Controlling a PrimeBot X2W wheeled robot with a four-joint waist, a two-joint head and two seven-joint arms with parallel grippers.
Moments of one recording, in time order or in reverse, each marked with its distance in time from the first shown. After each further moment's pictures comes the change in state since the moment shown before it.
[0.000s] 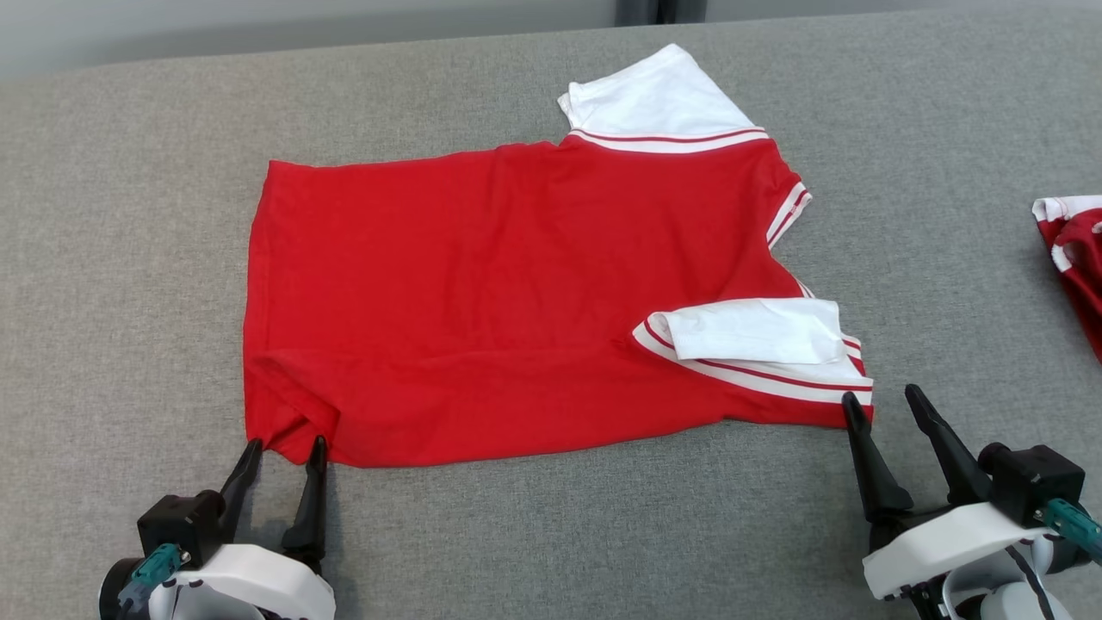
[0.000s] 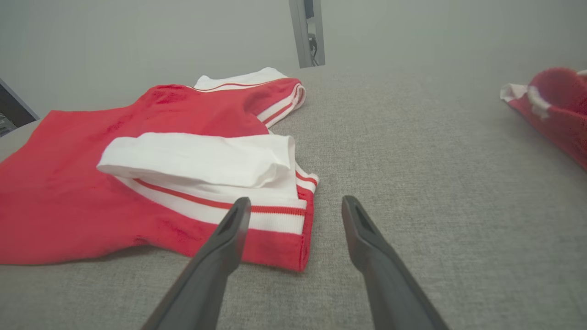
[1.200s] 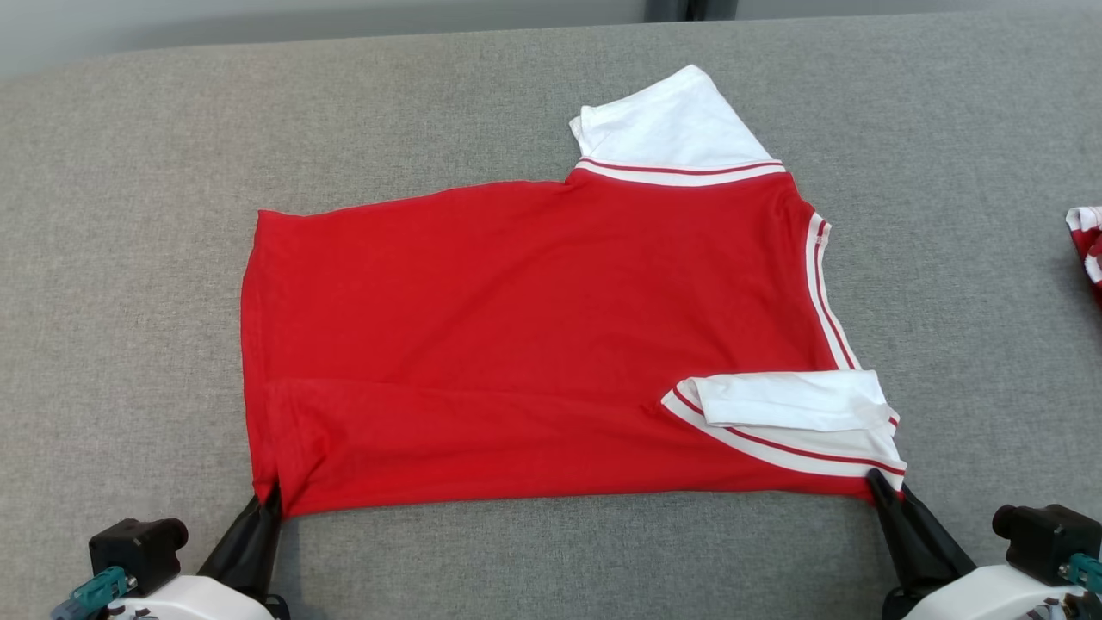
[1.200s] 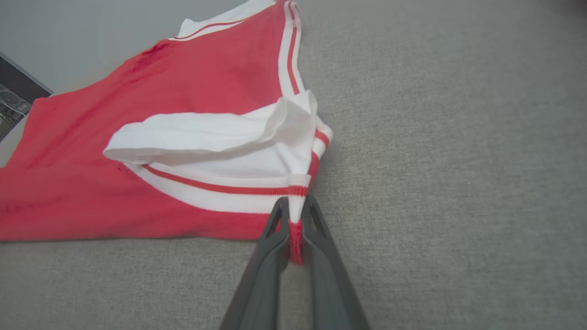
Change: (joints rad) left arm 0.143 0.119 0.025 -0.214 -0.137 -0.063 0.192; right arm 0.200 0.017 -0.045 -0.200 0.108 0.000 0.221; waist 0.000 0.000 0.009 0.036
